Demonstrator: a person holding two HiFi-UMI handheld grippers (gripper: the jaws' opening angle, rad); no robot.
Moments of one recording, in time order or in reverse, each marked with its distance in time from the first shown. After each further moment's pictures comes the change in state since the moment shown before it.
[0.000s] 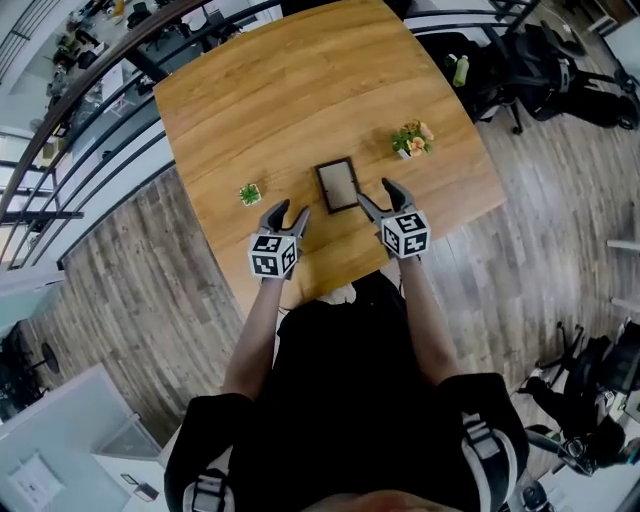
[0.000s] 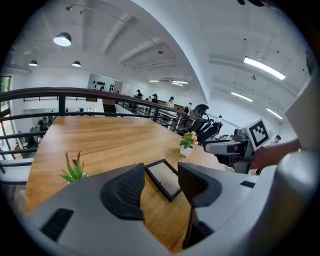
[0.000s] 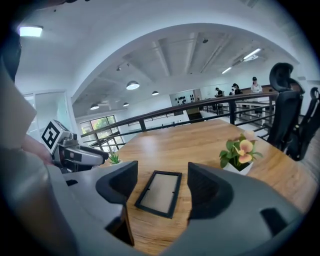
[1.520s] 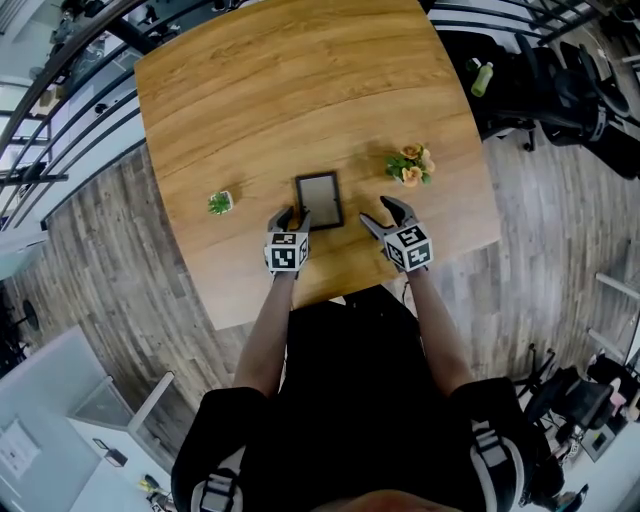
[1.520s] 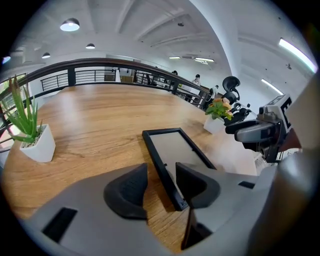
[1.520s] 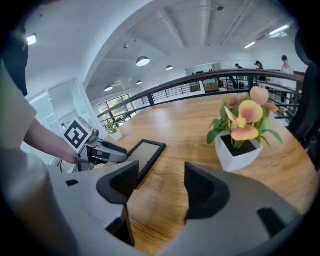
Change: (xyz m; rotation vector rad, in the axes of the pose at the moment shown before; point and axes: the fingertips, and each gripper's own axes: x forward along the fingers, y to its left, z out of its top) left arm 0.122 0.008 -0.100 -0.122 0.240 0.226; right arm 0.029 -0.080 -0.065 -0.081 0.281 0.207
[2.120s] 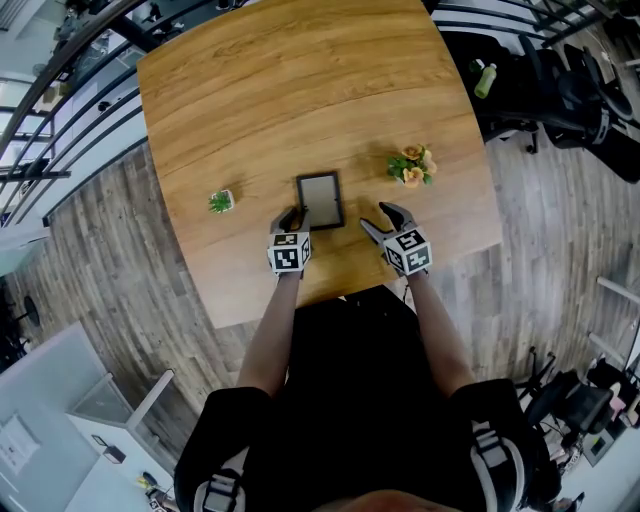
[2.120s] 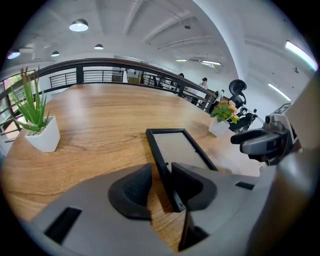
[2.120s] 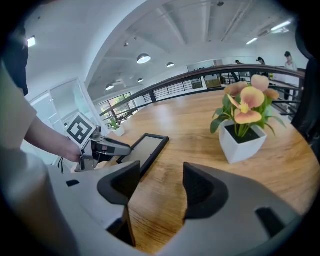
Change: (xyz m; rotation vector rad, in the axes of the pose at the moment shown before) left arm 0.003 0.001 -0.003 -0.067 -0.023 0.050; right arm 0.003 0.004 -0.020 0.006 0.032 0.032
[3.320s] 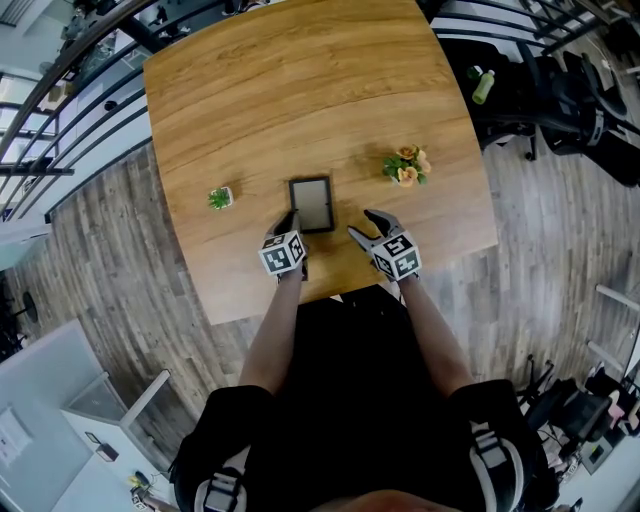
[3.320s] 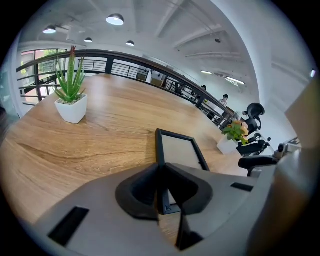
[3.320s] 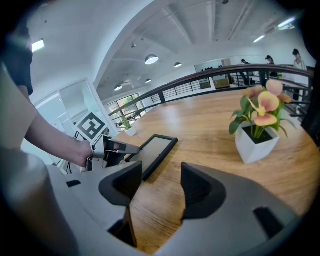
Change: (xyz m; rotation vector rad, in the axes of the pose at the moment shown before) left arm -0.021 0.016 -0.009 -0.275 -0.059 0.099; right arm -0.001 0.038 0.000 -0.042 -0.008 0.086
